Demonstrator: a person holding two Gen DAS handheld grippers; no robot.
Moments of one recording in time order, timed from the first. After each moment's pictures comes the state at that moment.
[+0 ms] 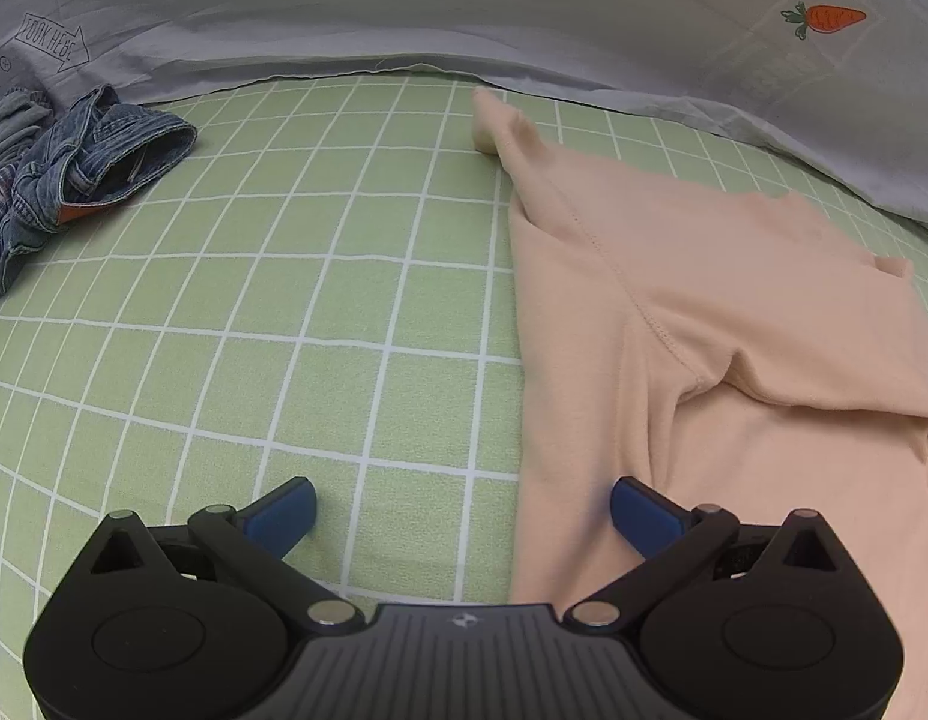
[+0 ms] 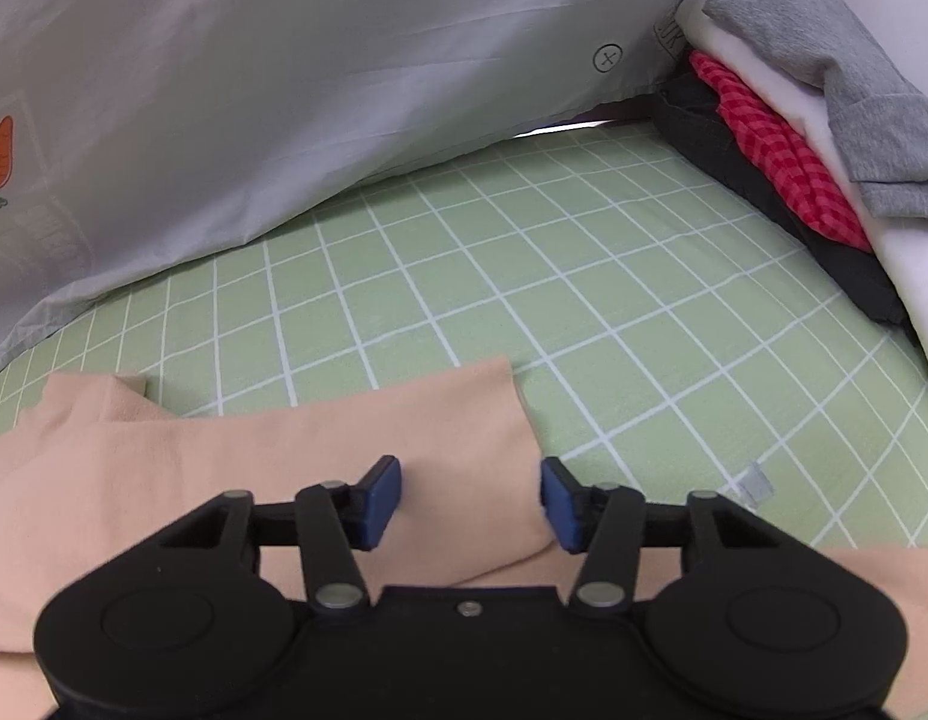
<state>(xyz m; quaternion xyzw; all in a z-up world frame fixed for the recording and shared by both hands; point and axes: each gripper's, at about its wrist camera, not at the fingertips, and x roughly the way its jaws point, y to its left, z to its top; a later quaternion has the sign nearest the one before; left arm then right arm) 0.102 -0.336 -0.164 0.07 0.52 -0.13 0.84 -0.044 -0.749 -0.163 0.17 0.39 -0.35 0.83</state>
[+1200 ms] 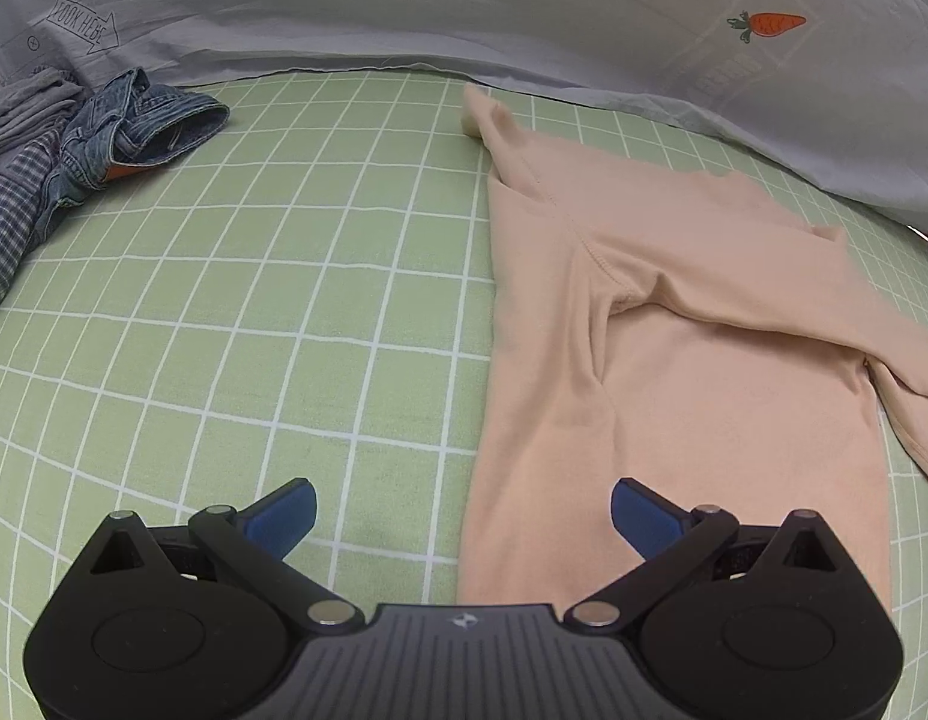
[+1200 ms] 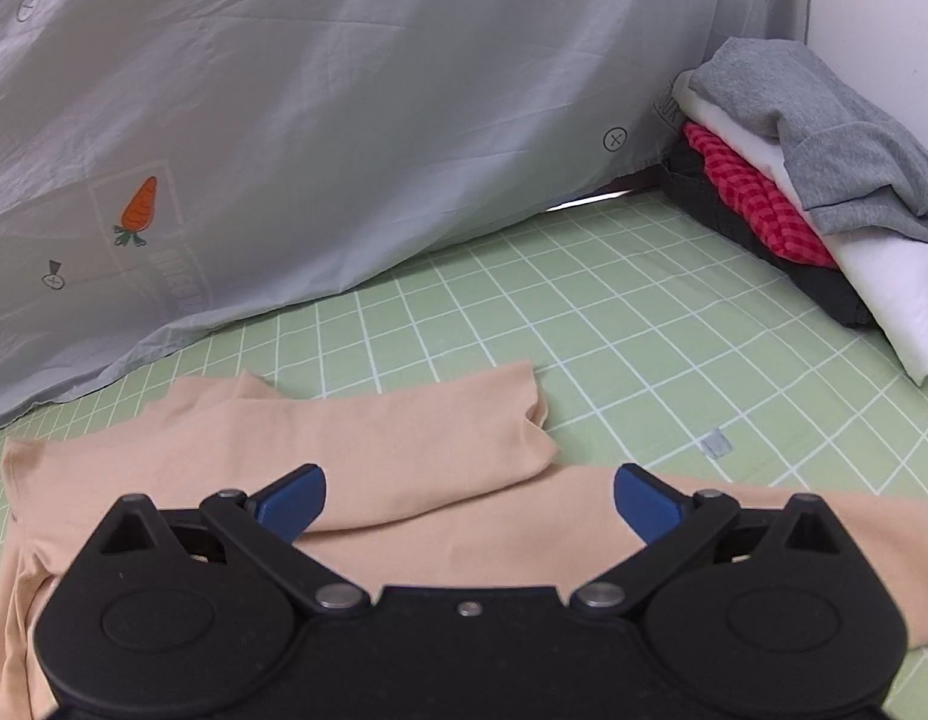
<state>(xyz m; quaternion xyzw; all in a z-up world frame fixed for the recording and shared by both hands) 0.050 -0.319 -0.137 0.05 0.53 -0.14 0.84 -0.102 -0.718 -0.143 0.20 0.32 -0.31 0.87</state>
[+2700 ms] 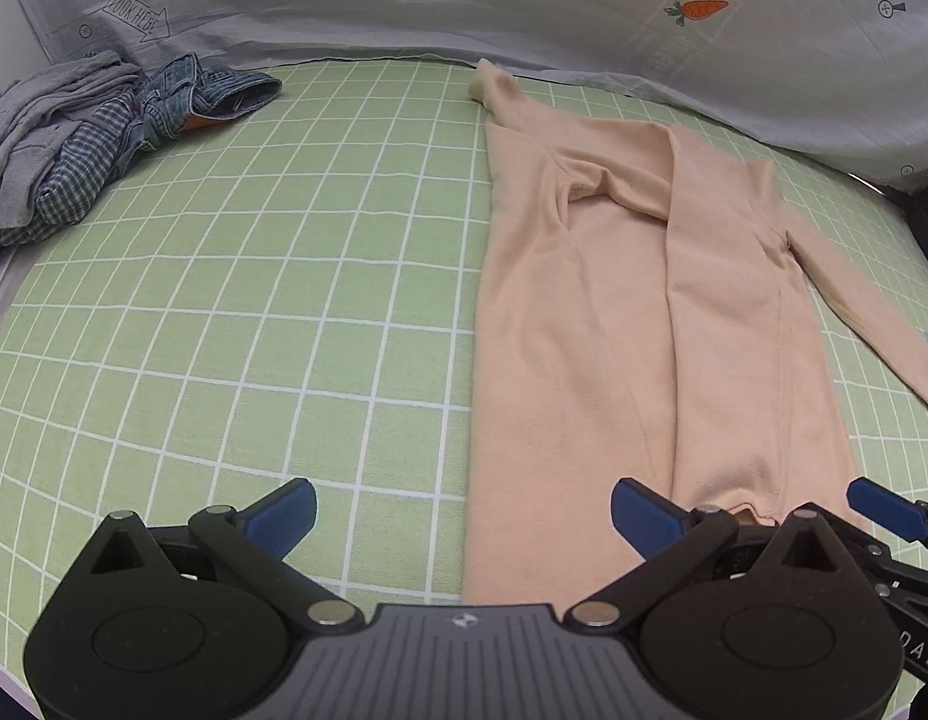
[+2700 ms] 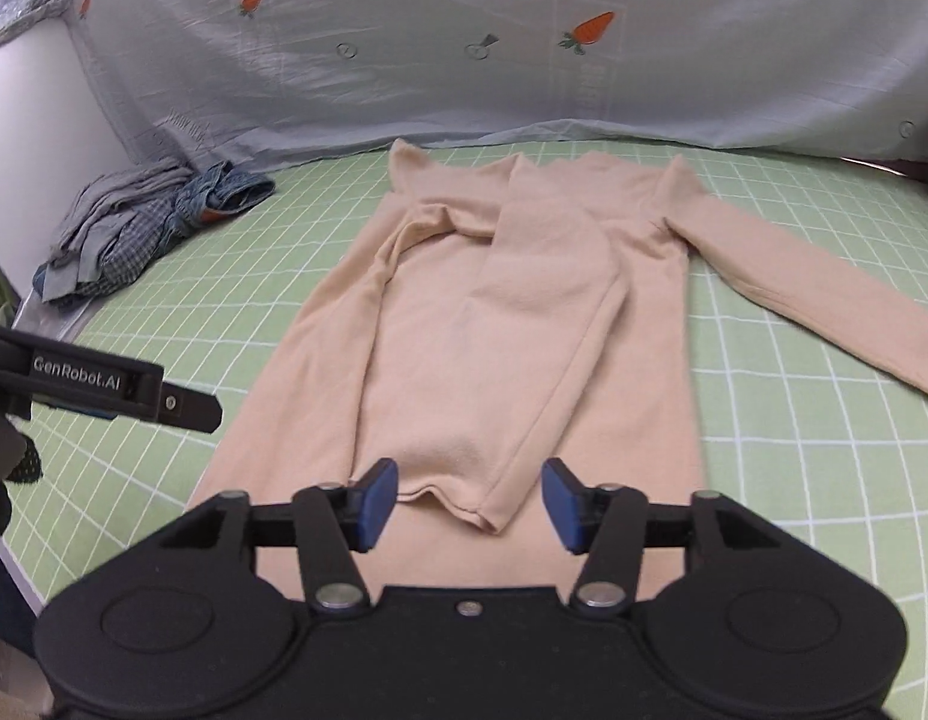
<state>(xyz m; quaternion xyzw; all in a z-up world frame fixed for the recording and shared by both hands) -0.084 -0.280 -0.104 0.06 0.51 -0.16 0.84 -0.211 -0.480 -0.123 0.13 0.38 -0.06 0.92</state>
